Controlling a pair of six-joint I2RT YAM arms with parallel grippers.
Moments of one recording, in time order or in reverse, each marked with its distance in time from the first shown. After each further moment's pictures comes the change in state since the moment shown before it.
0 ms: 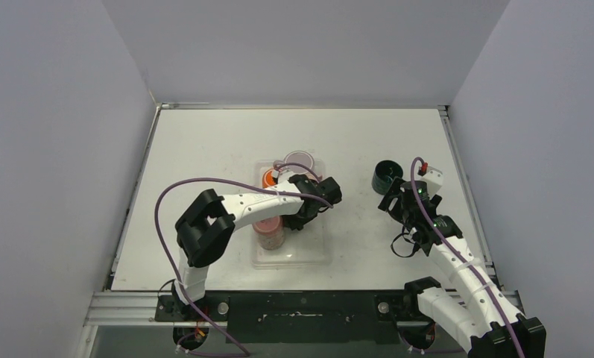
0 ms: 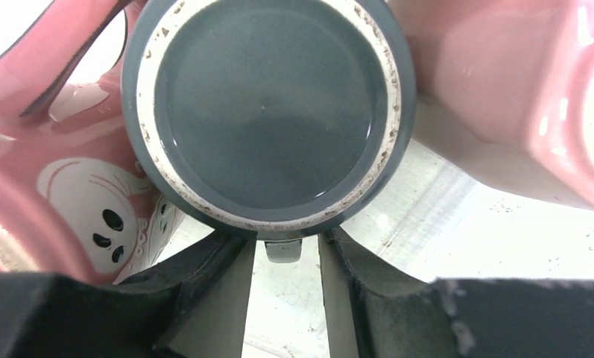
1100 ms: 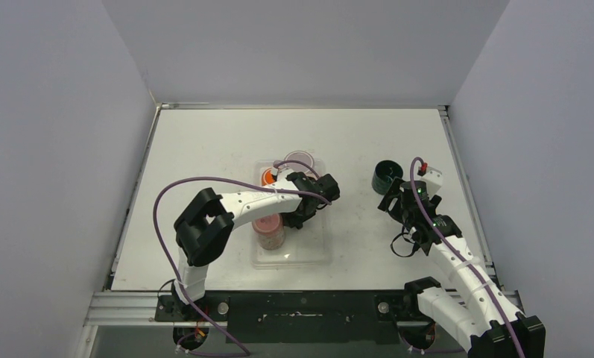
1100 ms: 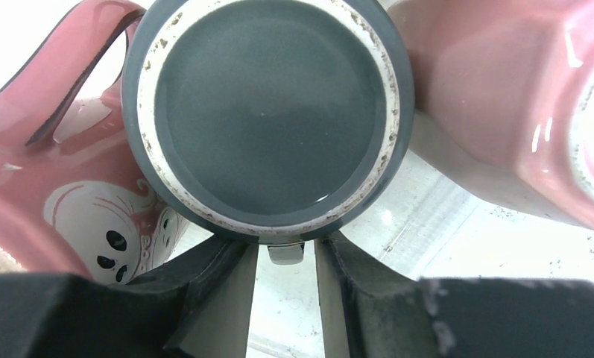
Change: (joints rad) left arm 0.022 -0.011 0.000 0.012 0.005 0.043; right arm 0.000 0.008 -0.002 0.001 0.000 0.003
